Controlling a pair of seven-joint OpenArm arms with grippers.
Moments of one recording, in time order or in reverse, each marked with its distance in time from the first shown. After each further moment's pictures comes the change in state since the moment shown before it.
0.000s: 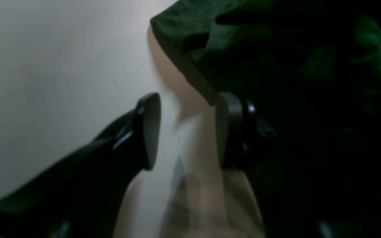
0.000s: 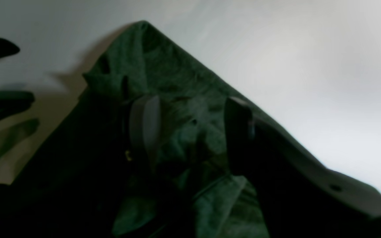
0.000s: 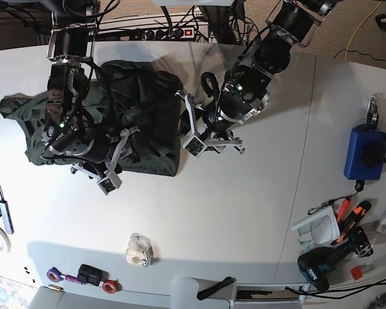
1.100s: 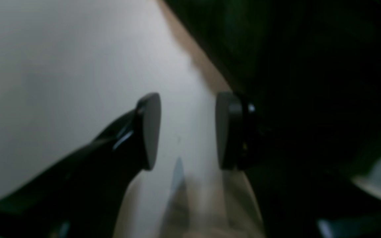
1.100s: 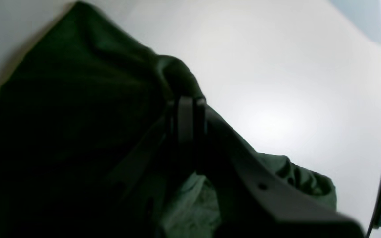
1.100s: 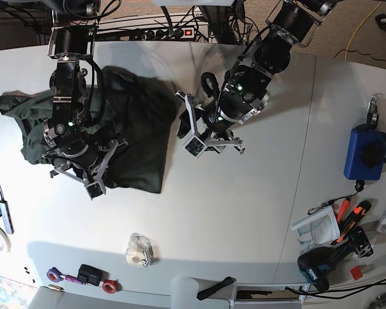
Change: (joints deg) left arm 0.0 0.0 0.0 0.0 0.0 0.0 0.0; right arm -0.2 0.0 0.0 0.0 -23.0 -8.2 12.3
